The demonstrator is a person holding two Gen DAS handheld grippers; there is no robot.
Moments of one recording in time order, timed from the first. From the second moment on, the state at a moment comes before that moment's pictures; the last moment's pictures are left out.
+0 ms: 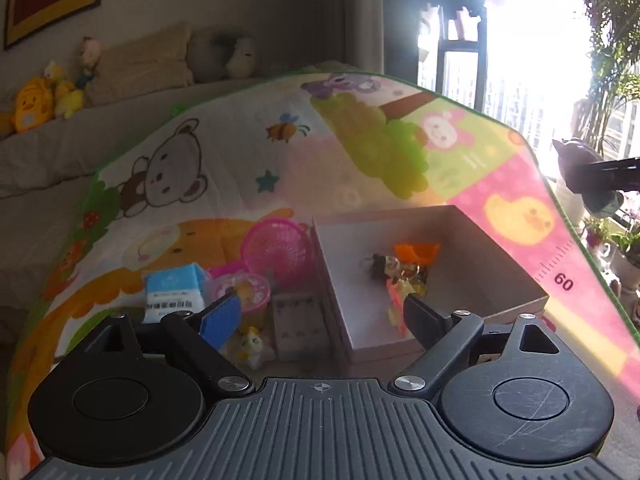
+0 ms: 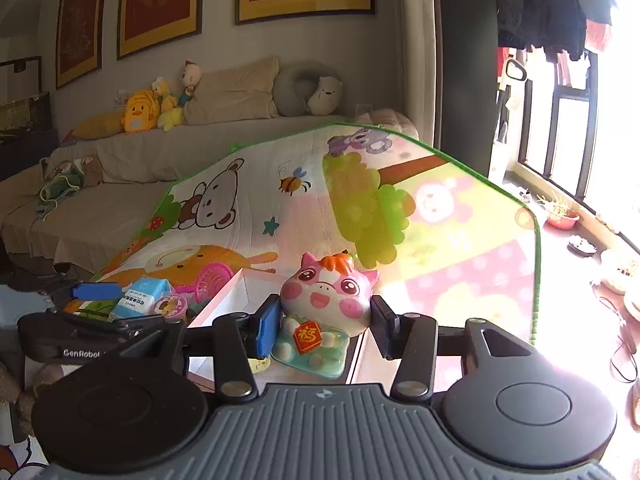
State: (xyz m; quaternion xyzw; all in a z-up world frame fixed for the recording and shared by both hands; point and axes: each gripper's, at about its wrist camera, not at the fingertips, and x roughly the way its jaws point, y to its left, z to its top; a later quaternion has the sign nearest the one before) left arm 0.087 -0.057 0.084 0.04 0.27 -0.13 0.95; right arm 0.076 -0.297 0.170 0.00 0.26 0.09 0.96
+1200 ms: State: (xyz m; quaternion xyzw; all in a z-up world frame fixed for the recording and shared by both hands) left arm 0.054 0.038 0.010 -0.06 0.32 -0.07 0.94; right arm 0.311 -0.065 0.058 -0.02 0.52 0.15 0.84
